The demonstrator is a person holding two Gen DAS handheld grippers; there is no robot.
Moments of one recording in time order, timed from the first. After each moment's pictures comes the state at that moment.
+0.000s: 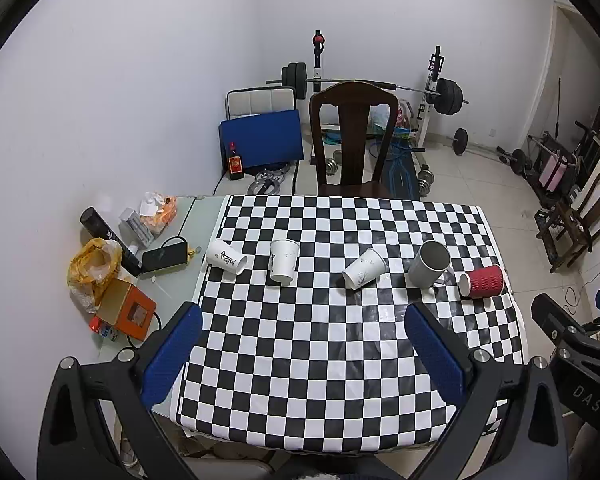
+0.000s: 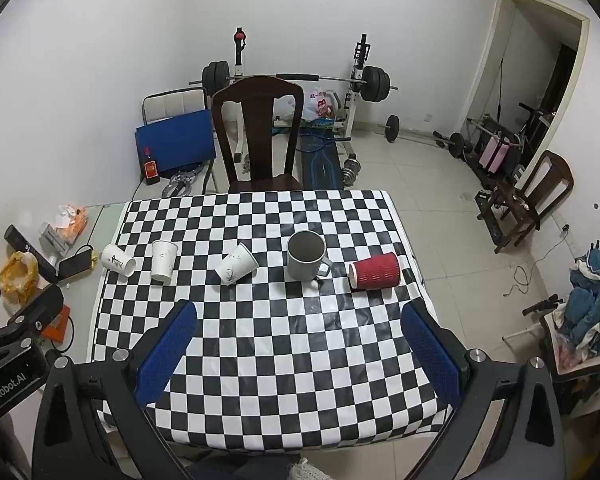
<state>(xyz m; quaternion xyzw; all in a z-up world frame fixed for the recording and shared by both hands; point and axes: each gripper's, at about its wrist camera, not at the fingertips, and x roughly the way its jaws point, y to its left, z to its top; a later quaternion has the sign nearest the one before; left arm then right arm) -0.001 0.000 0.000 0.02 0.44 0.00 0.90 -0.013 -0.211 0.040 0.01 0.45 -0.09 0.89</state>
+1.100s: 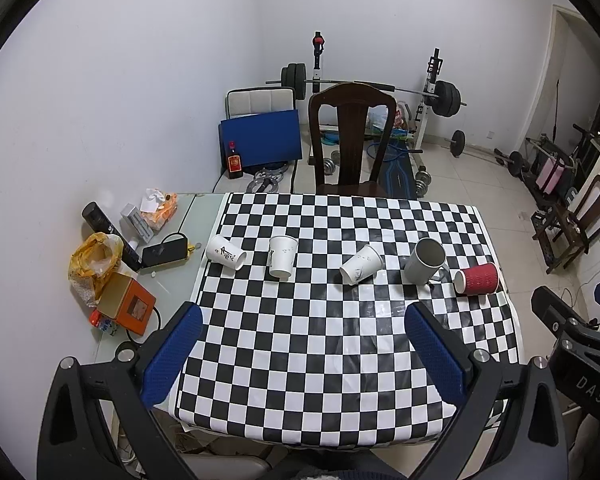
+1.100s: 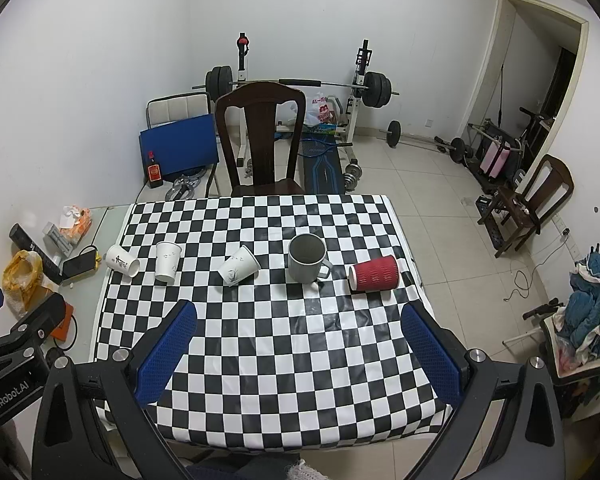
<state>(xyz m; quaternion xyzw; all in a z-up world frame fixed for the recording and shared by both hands) -0.002 -0.007 0.007 0.01 0.44 -0.01 0.90 -0.023 -0.211 0.049 0.01 0.45 -0.09 0.89</state>
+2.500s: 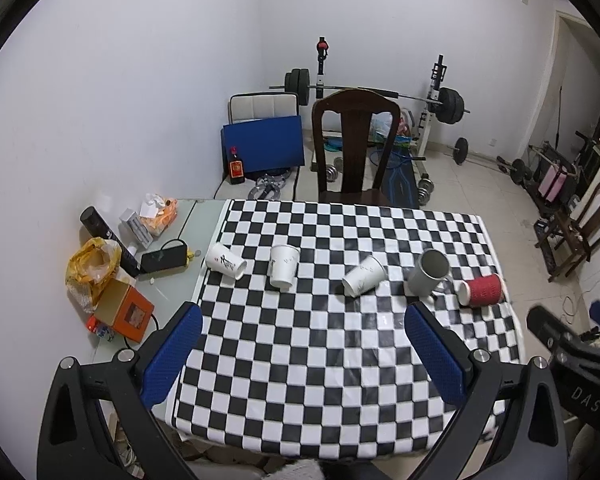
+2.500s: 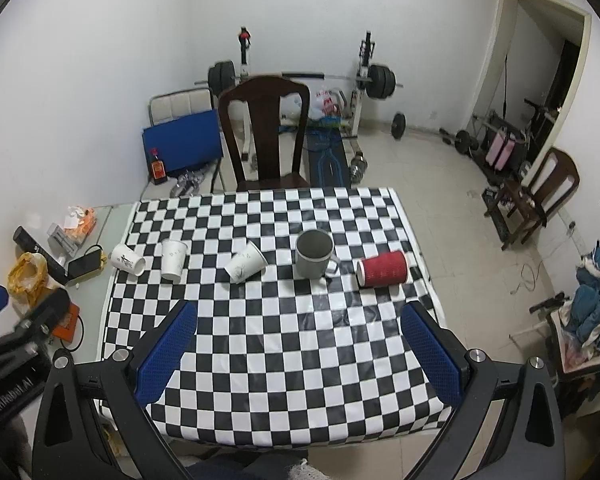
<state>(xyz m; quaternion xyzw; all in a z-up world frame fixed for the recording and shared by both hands) 0.004 -0.016 0.012 0.02 0.42 0.01 0.91 -0.004 -0.202 0.051 0.02 0.47 -0.09 0.88</state>
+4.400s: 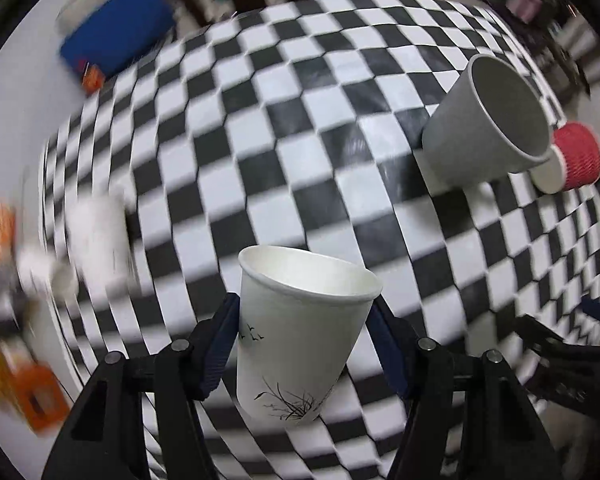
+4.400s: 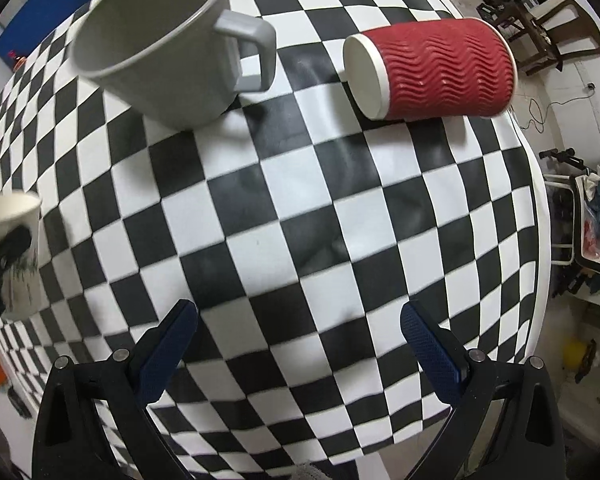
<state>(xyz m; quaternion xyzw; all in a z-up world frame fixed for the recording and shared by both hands) 0.233 -0.111 -0.297 0.12 0.67 -0.12 0.72 0.144 -0.340 -0.358 0.11 0.73 -0.16 0.65</state>
